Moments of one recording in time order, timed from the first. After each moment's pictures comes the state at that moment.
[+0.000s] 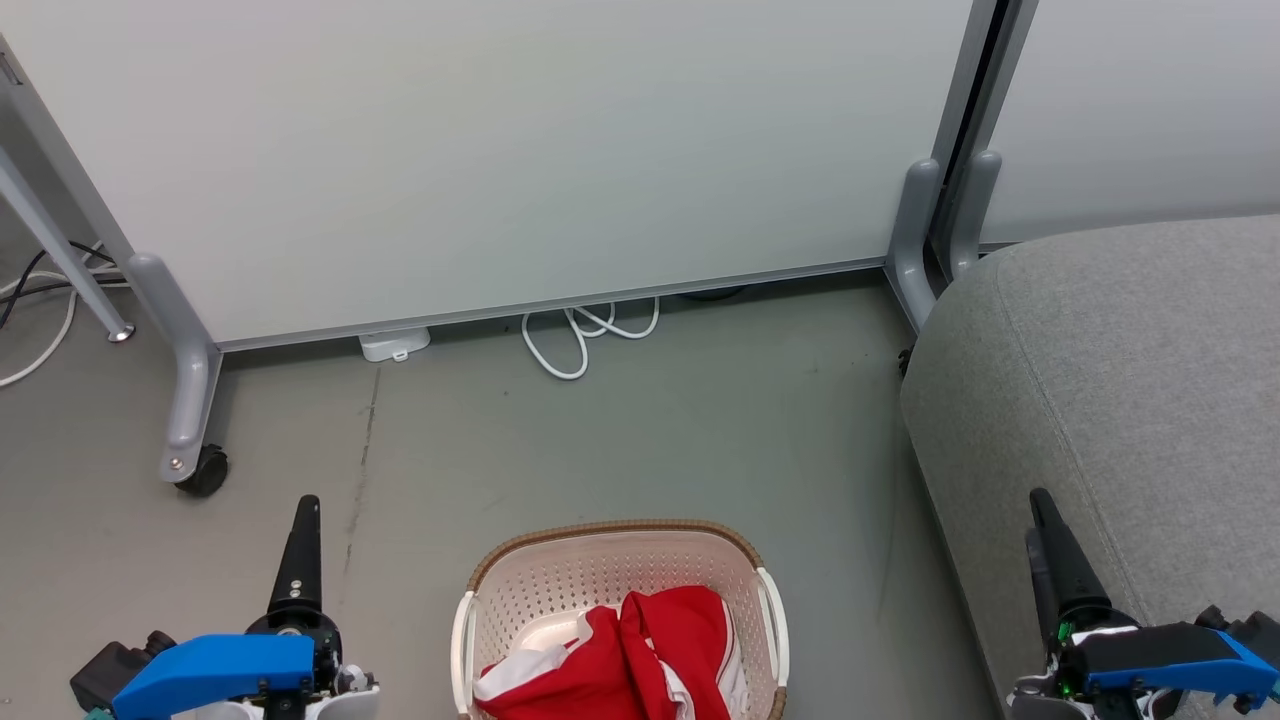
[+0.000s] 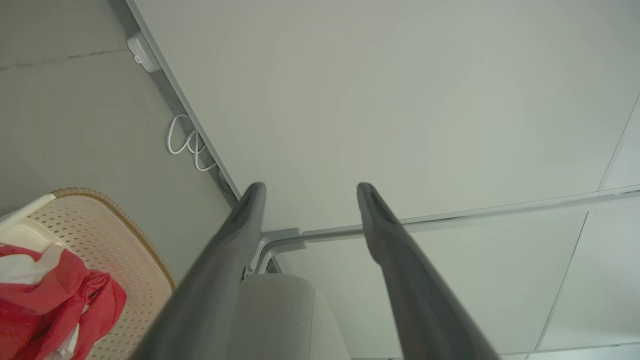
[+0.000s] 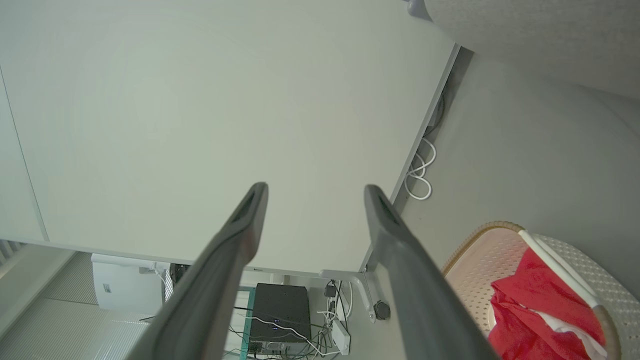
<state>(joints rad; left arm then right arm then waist) -0.04 0.04 0.05 0.26 -1.42 -0.11 0.01 -0.05 -0.04 -0.06 0.28 1.39 0.13 0.01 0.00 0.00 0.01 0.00</state>
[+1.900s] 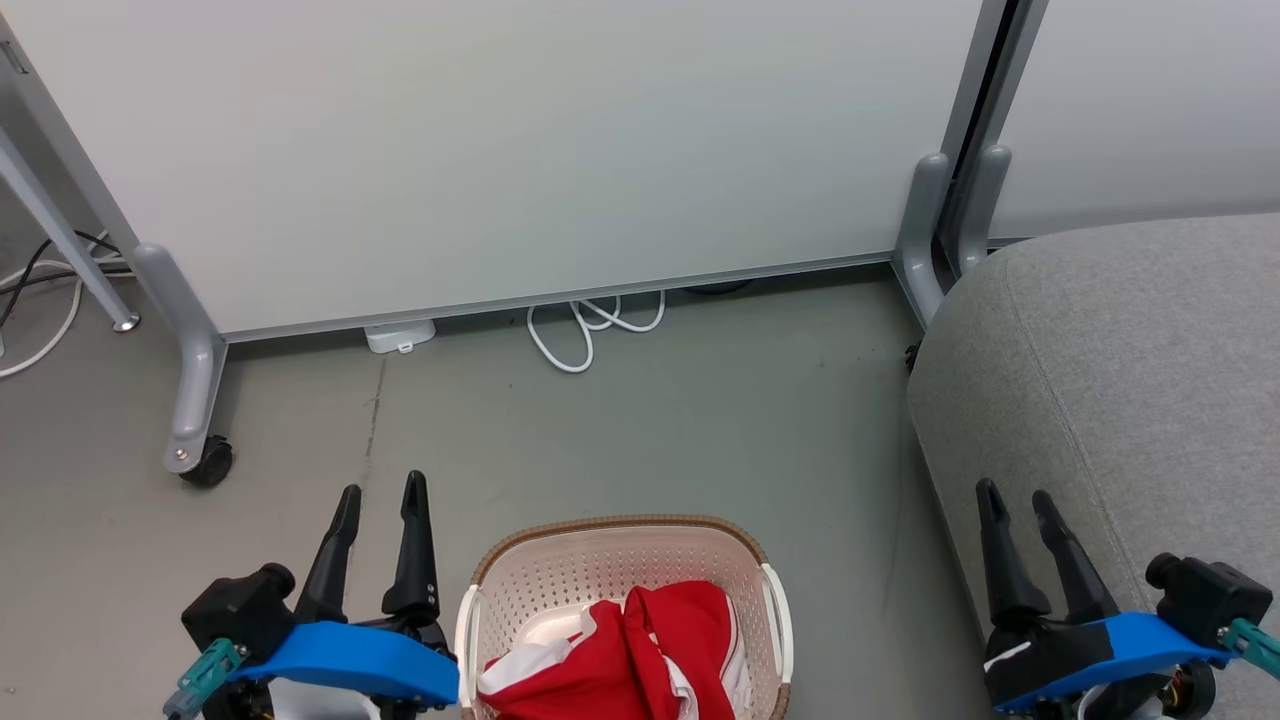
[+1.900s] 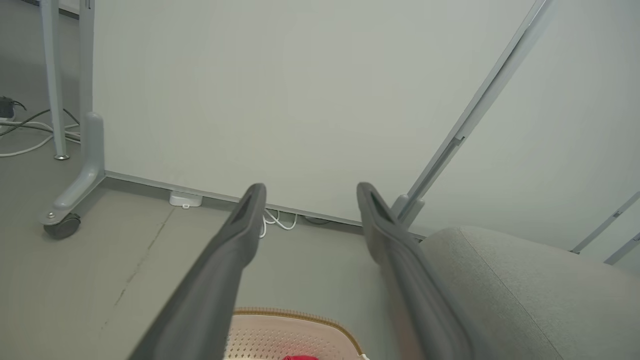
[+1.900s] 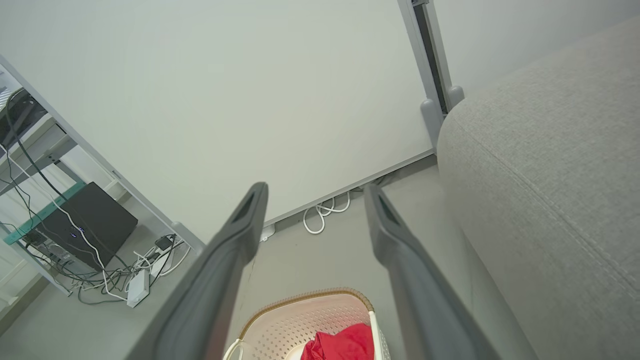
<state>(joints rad) -0.05 0.05 -0.10 0.24 -0.49 -0.11 -0.16 -0.05 -0.04 -0.02 0.22 0.52 0.13 -0.13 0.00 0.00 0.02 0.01</state>
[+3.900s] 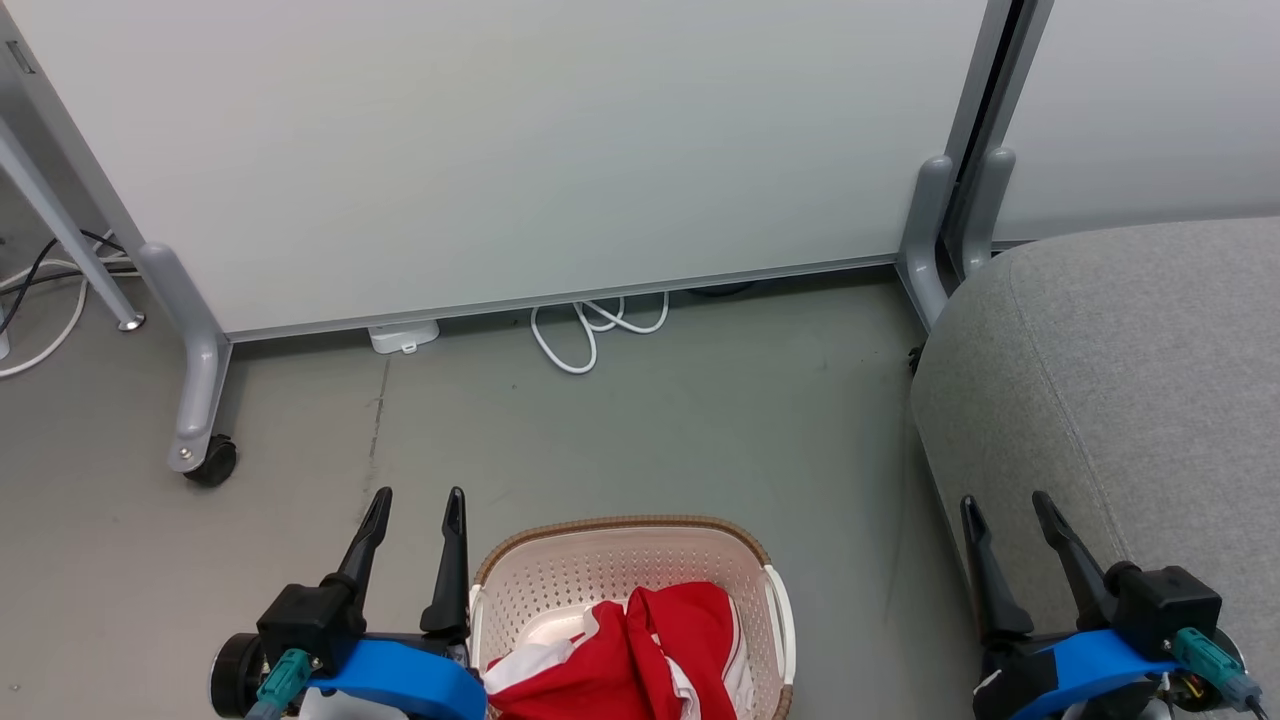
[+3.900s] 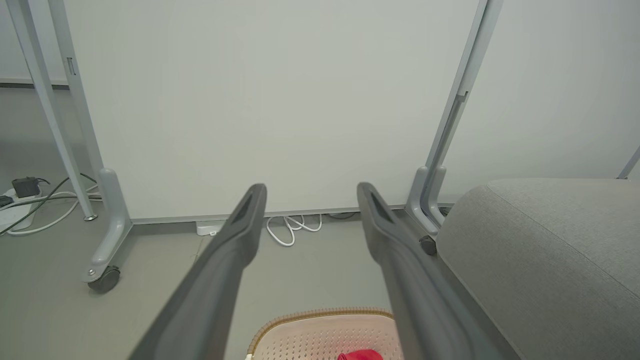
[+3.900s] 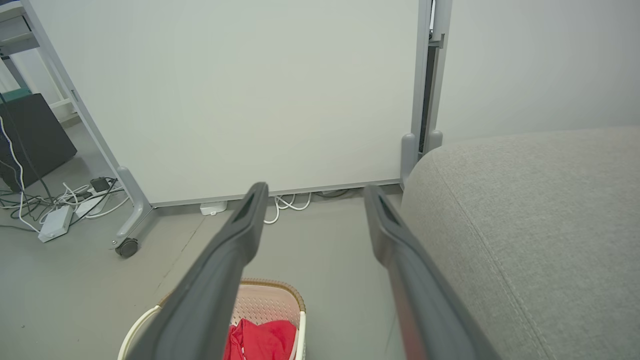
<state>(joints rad) -0.06 0.05 -0.14 0.32 -0.23 -0.11 -0.26 -0.03 -0.05 -0.02 0.23 0.16 0.13 -0.19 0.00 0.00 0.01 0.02</state>
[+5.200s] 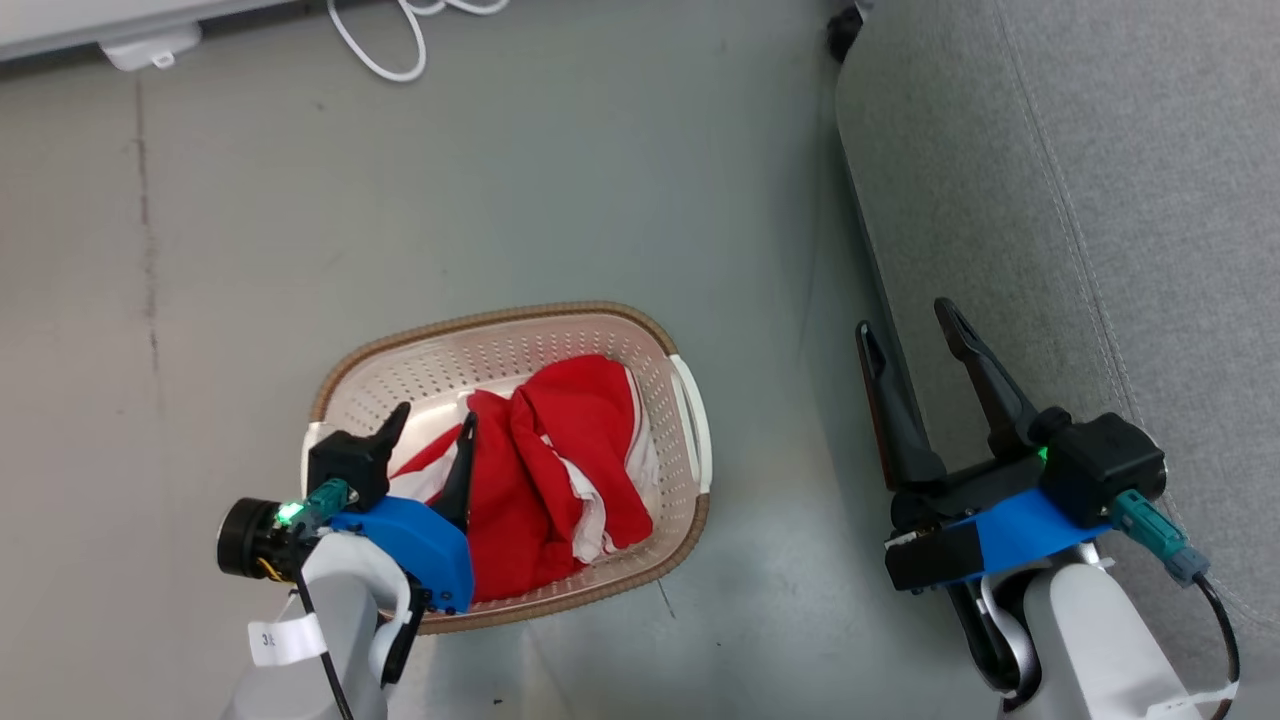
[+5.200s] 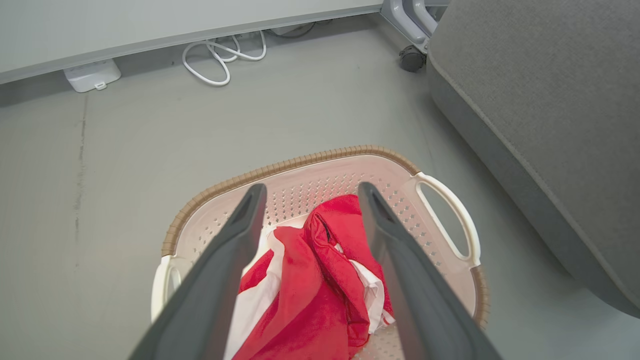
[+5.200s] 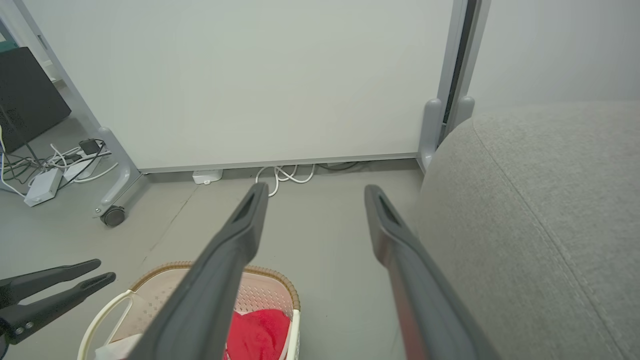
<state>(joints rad) -0.46 0.11 -0.30 0.83 -0.25 -0.13 -0.24 -0.27 -0.05 0.15 0.15 0.15 0.13 -0.22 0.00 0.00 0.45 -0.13</state>
